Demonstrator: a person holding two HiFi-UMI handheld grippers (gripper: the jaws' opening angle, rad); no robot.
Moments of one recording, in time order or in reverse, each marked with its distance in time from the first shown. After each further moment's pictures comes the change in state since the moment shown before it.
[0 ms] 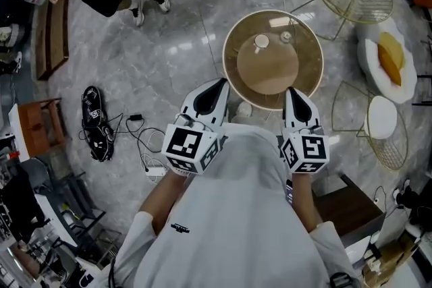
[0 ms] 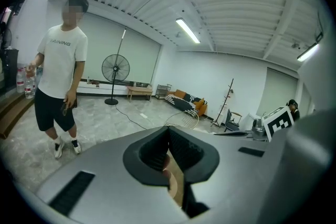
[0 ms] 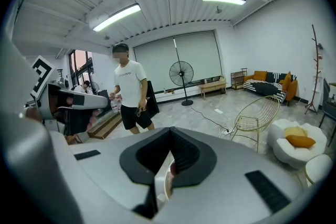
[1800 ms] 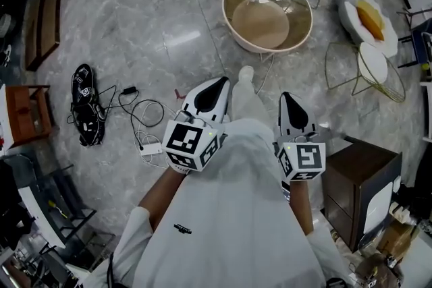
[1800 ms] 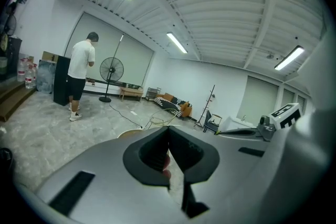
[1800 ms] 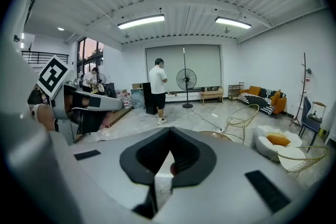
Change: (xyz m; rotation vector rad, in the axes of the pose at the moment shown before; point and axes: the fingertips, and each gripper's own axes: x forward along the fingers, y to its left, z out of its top) left arm -0.310 -0.103 -0.145 -0.027 -0.054 -0.123; right arm -0.295 0.207 -0.140 -0.132 -0.045 -0.064
